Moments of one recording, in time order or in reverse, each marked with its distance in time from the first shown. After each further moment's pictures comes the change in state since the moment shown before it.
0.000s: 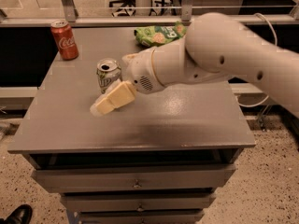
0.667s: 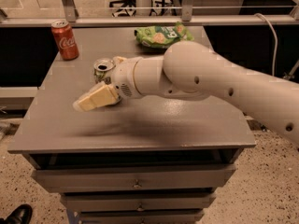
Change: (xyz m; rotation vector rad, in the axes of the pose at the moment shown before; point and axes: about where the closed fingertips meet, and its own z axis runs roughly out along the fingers) arm -0.007 -0.015 0.048 0.101 -0.123 0.036
